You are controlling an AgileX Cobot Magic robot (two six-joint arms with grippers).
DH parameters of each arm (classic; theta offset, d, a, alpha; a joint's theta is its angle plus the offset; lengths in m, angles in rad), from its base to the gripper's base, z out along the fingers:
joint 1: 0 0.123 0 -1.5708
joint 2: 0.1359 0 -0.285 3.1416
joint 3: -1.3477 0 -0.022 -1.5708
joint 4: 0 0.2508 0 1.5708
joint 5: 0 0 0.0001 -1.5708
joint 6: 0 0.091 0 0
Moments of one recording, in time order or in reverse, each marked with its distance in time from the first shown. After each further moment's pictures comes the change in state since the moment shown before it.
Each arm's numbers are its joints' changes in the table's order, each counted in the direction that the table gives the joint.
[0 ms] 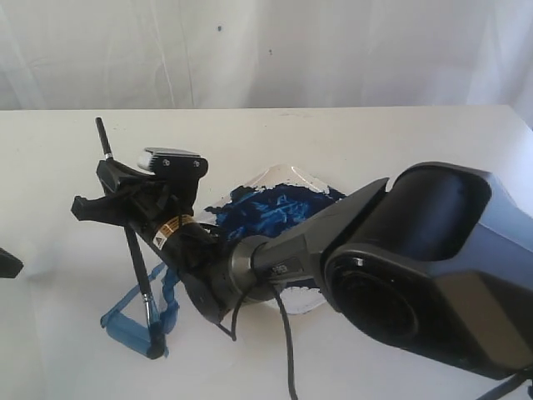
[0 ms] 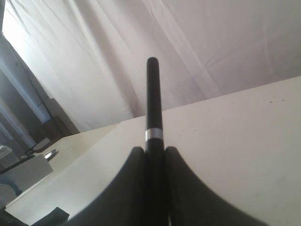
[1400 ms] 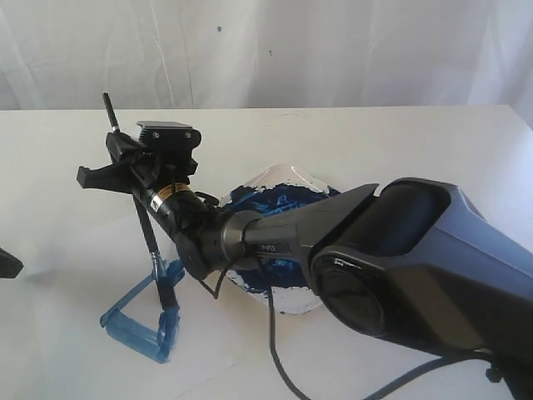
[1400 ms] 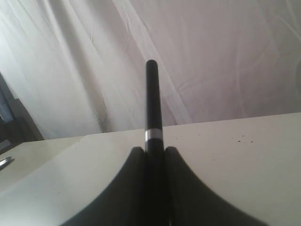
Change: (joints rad) left arm 0.000 0.000 0.000 0.001 0.000 0.000; right arm -0.060 0.116 0.306 0.036 -0.175 -0.164
